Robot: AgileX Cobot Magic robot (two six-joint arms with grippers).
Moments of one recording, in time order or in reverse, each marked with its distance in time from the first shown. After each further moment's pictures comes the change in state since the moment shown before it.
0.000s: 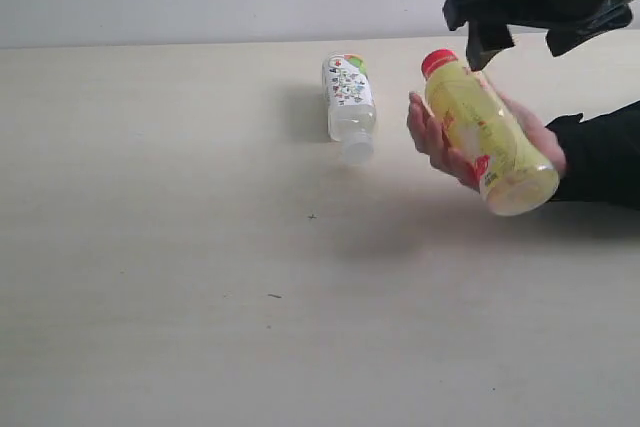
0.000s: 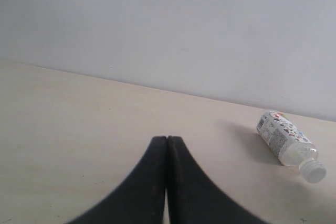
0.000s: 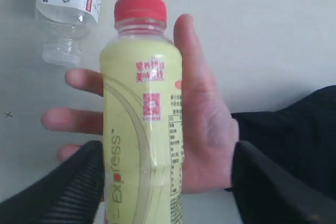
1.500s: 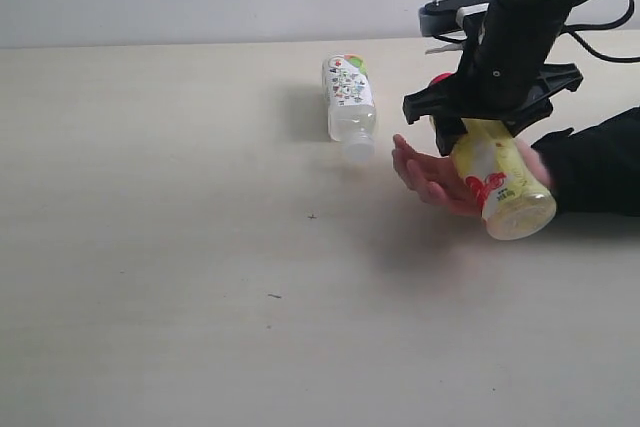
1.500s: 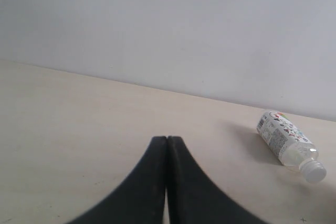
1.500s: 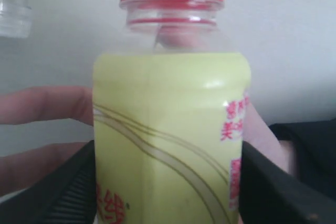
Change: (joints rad) left arm 0.000 0.000 0.000 0.000 0.000 0.000; right arm 0.002 0.319 0.000 0.016 -0.094 0.017
